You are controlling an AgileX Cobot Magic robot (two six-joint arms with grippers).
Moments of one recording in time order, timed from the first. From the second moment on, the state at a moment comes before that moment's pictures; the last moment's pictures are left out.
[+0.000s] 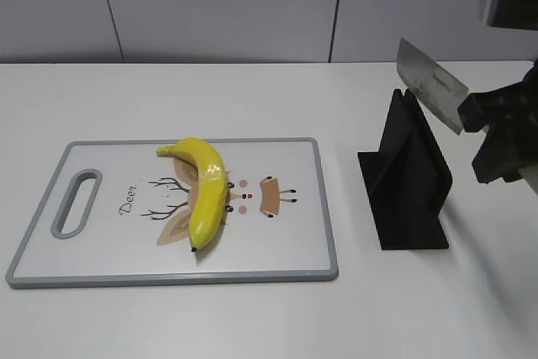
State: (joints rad) left arm 0.02 0.08 -0.51 -0.15 1.05 0.23; right arm 0.35 1.34 -0.98 0.09 1.00 0.23
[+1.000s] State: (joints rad) left arm 0.02 0.11 -0.51 -0.18 1.05 0.23; right arm 0.35 1.27 -1.12 0.07 0.94 -0.25
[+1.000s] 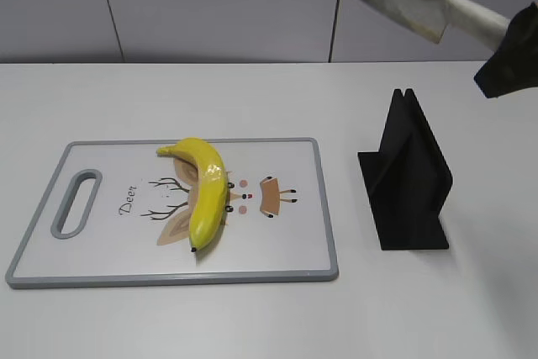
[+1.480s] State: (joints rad) left arm 0.02 0.40 -0.73 -0.26 0.92 0.47; right arm 0.35 1.42 -1.14 0.11 1.01 -0.95
